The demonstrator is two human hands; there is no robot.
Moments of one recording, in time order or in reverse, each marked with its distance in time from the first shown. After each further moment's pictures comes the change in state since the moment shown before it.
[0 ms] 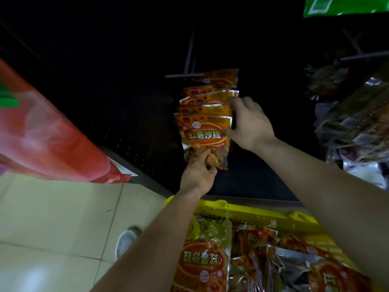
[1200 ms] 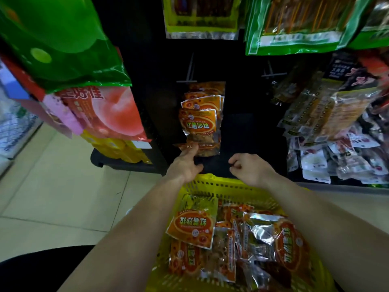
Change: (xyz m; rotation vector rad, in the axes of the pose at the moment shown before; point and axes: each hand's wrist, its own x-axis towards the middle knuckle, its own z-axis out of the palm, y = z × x) left_hand -0.090 0.011 -0.049 0.201 -0.093 0.065; right_hand -0.161 0.012 -0.047 0.145 -0.478 0.139
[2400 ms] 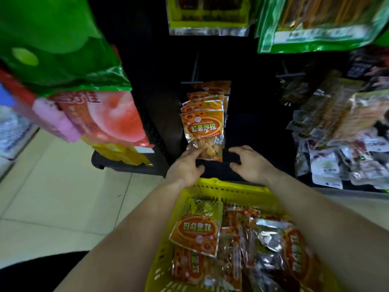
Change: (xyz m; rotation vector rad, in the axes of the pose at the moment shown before) left_hand 0.012 -0.013 -0.003 -0.026 0.056 0.093; right_hand 0.044 0.000 0.008 -0.020 0.038 -0.033
